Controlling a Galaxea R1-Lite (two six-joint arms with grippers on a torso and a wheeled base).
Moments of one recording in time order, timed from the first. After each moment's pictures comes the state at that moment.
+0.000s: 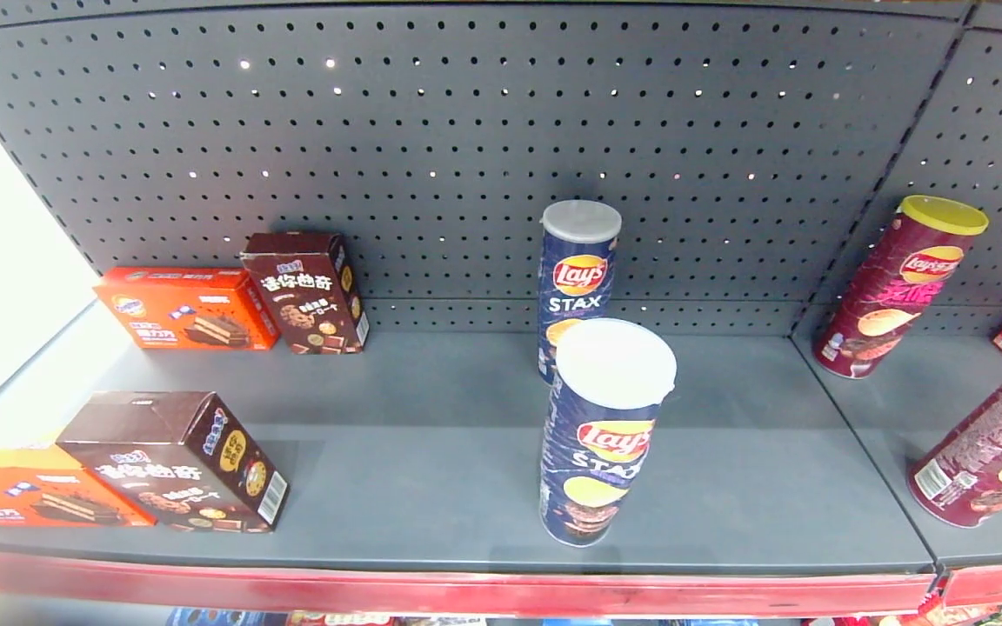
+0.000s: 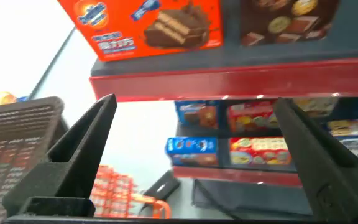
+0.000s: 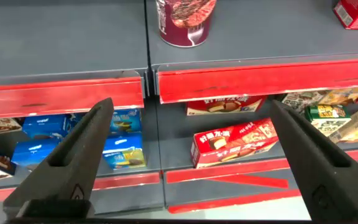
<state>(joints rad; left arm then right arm) -0.07 0.14 0.00 -0.06 0.25 0.17 -0.09 0.10 0.00 0.00 -0.06 0.00</state>
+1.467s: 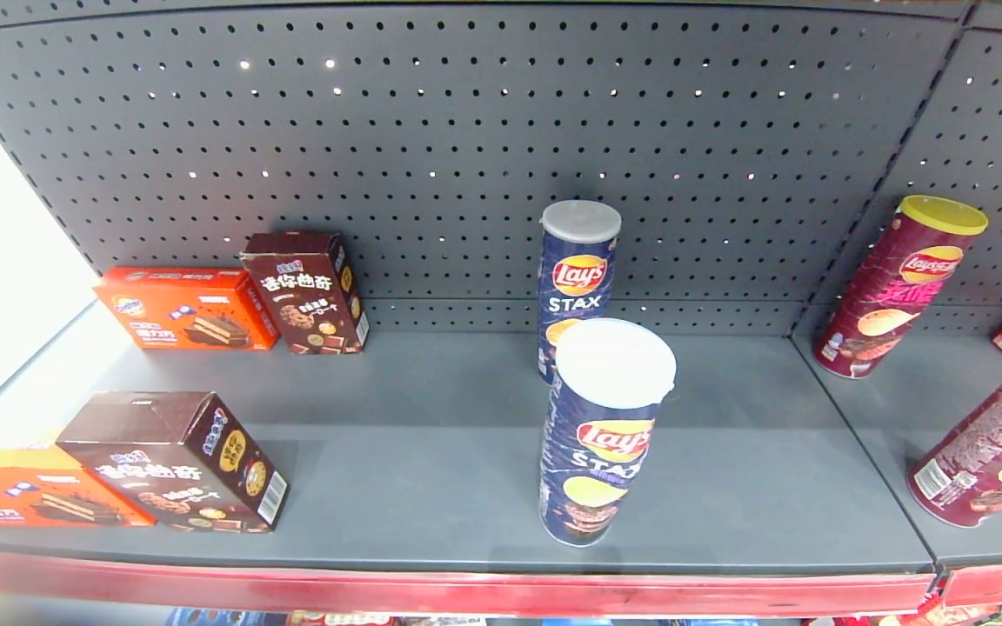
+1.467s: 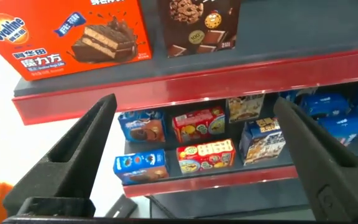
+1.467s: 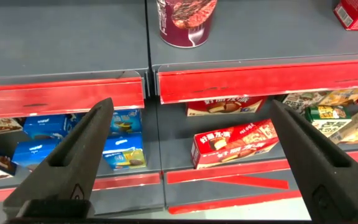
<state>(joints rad) 0.00 0.01 -0.01 0.03 -0.08 0.11 -0.09 0.10 0.00 0.00 -0.06 0.00</state>
